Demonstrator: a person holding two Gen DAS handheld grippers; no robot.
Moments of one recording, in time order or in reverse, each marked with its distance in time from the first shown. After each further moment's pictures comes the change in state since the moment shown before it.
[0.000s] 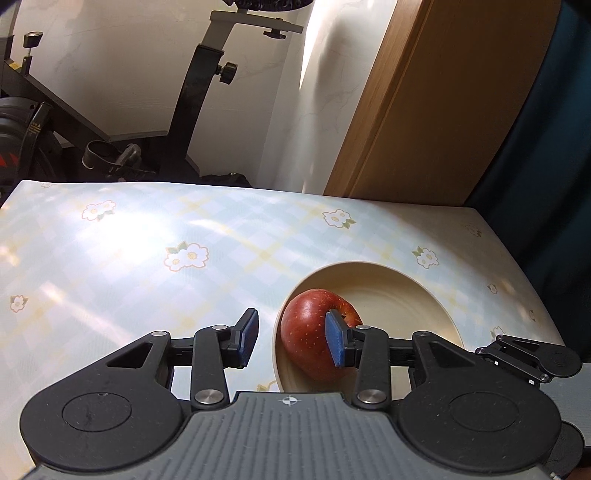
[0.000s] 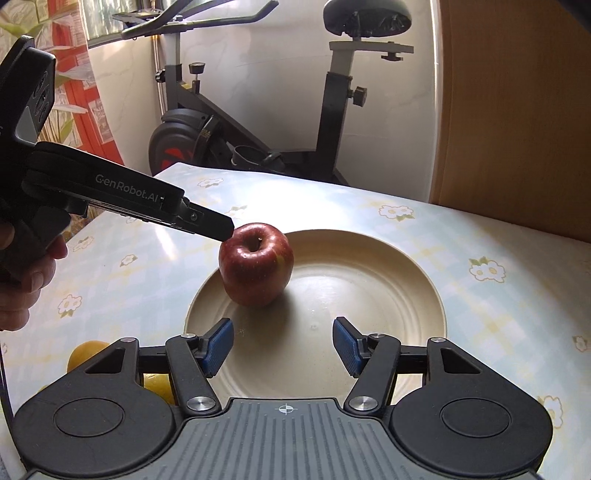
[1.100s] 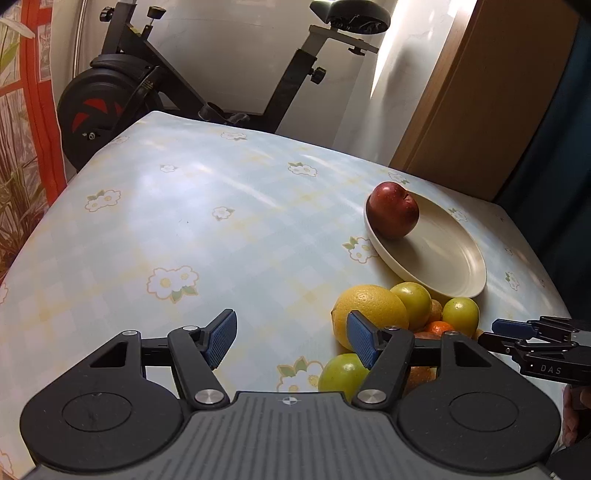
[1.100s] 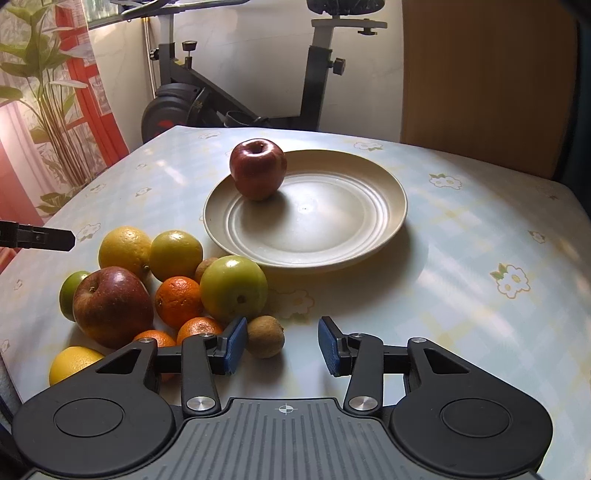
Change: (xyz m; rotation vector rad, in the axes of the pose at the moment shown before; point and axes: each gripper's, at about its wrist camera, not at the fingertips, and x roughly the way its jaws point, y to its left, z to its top) left arm -0.122 0.039 -0.137 -0.142 -0.052 0.135; right arm -0.064 0.010 -0.076 0.021 0.079 -0.041
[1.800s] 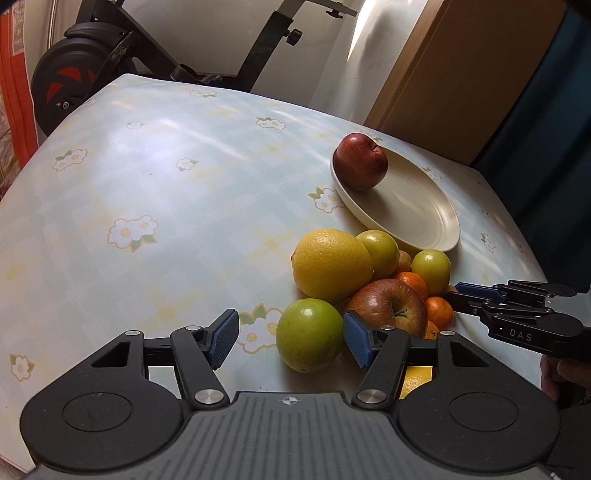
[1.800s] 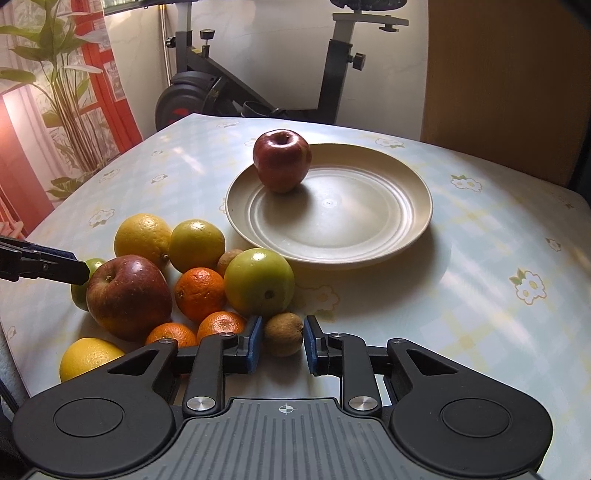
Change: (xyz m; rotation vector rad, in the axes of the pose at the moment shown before) left arm -0.001 -0.013 -0.023 0.014 0.121 -0.082; right arm 0.004 0.011 0.003 -0.047 0.028 0.024
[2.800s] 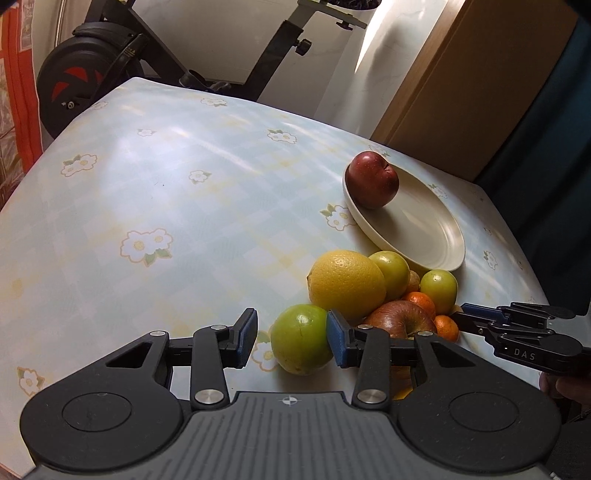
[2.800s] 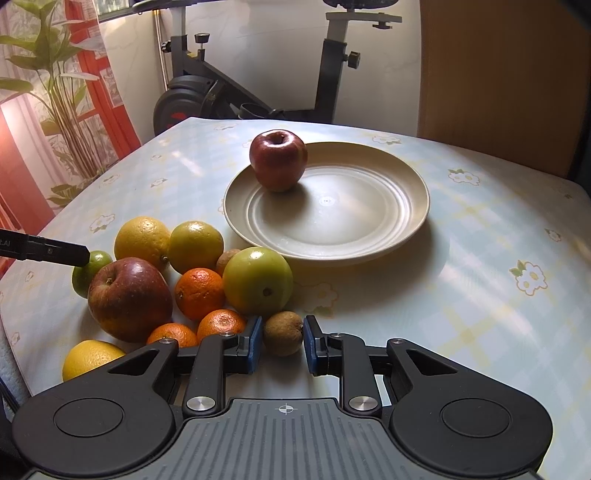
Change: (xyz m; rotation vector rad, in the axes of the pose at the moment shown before) left arm 0.003 0.015 0.011 -0.055 -0.020 -0.016; right arm -0.001 -0.004 -0.002 0.030 -0.005 0.014
